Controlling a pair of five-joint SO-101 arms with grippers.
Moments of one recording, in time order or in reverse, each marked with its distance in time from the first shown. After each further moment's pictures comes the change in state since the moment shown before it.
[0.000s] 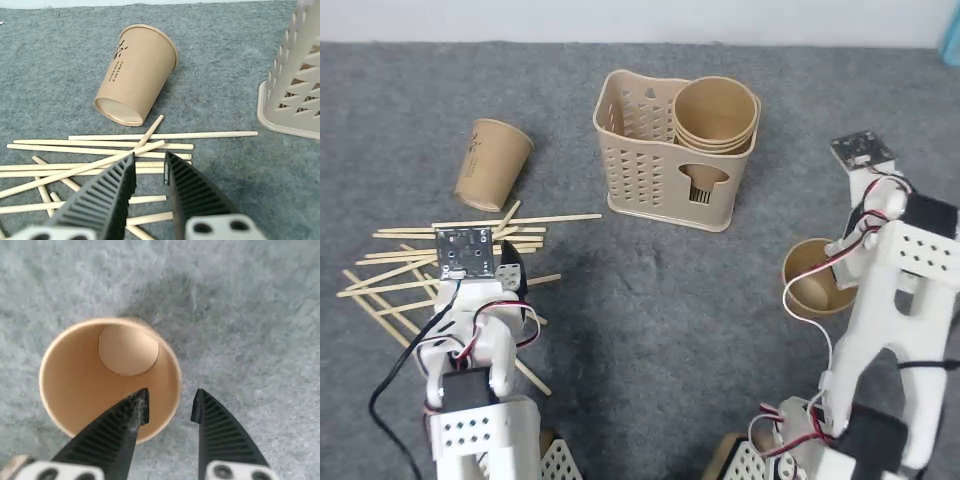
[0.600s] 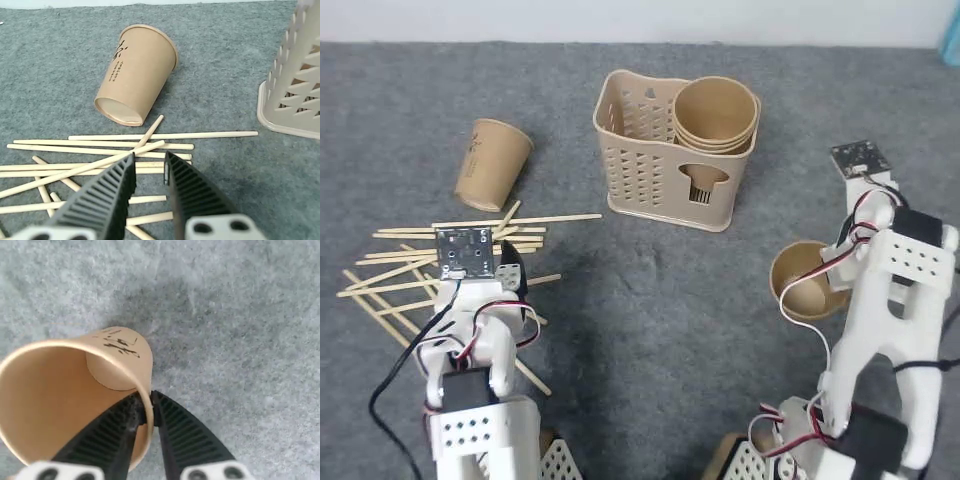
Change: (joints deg) left arm 0.0 0.0 0.0 0.0 0.0; right arm 0.2 0.0 6.7 -6.6 -1.7
